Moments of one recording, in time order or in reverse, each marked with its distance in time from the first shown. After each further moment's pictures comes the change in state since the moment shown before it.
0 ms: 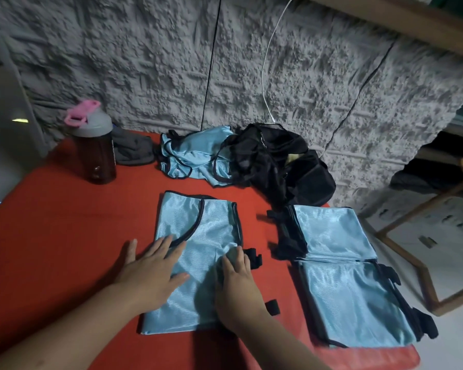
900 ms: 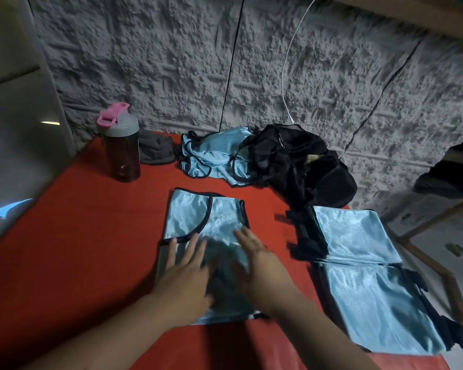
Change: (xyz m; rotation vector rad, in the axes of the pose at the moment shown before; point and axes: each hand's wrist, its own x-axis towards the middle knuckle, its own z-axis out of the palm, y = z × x) left_hand -0.016 0.024 0.014 0.079 0.095 0.164; right_hand 0.003 -0.010 -0.049 0.121 0.099 -0.262
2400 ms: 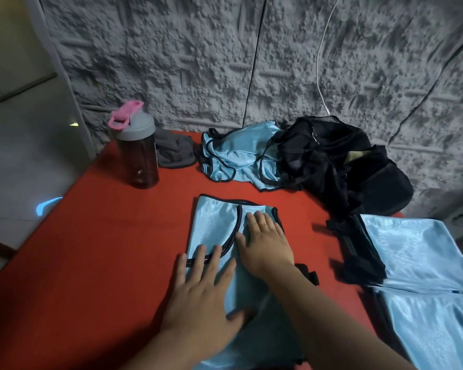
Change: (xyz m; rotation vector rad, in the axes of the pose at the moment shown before) left_hand 0.016 -0.021 0.030 -0.042 0.212 -0.157; right_hand 0.131 0.026 0.064 -0.276 -0.109 0.225
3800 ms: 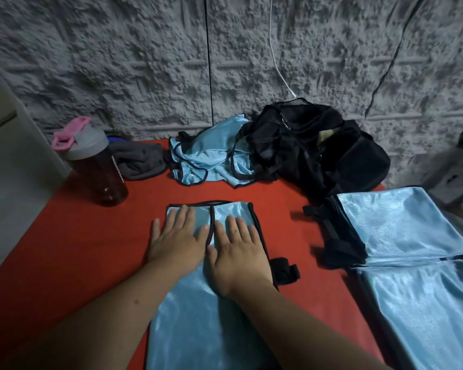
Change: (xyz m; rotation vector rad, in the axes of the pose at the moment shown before) left_hand 0.130 -0.026 -0.009 -0.067 -0.107 -0.285; right_hand -0.026 -0.007 0.019 0.017 0.122 -0.077
